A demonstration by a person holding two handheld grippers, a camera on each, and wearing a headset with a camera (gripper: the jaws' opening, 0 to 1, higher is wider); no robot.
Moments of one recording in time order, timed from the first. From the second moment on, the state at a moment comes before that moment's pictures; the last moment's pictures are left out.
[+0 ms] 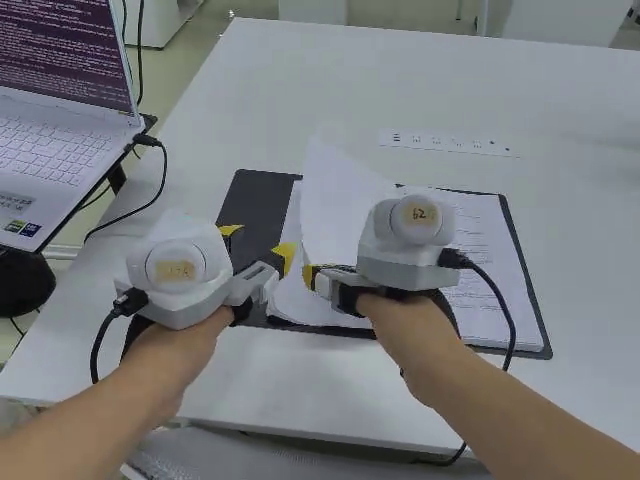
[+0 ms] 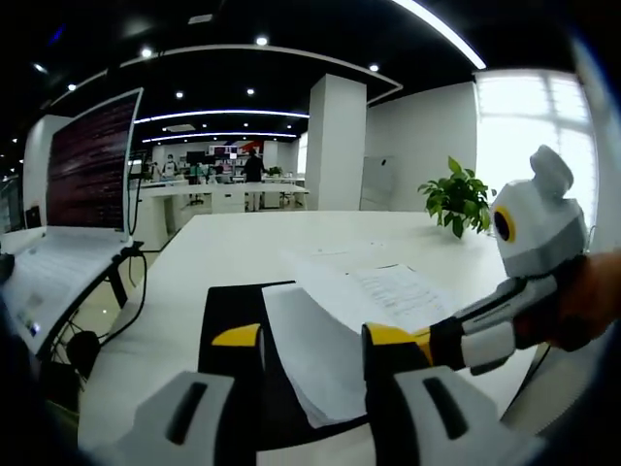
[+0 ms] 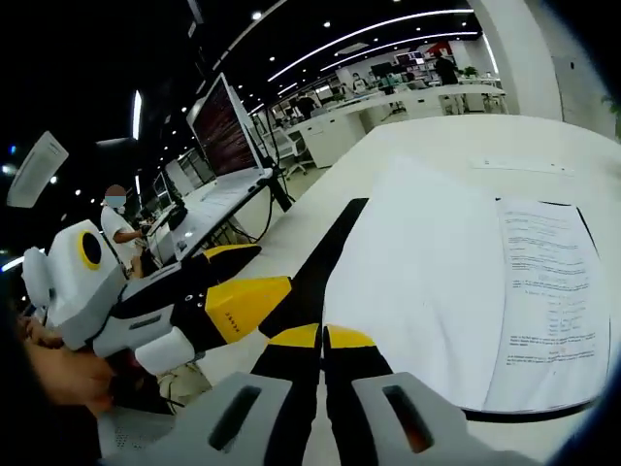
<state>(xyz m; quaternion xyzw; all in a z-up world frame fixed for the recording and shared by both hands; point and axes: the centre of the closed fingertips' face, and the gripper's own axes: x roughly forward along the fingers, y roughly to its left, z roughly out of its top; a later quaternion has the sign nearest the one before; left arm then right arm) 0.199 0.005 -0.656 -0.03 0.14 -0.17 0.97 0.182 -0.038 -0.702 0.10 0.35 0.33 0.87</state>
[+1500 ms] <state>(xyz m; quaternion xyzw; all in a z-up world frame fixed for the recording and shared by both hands) 0.198 0.037 -0.707 -0.05 0.21 -0.14 0.97 0.177 -0.004 -0.780 0.07 0.39 0.33 0.86</state>
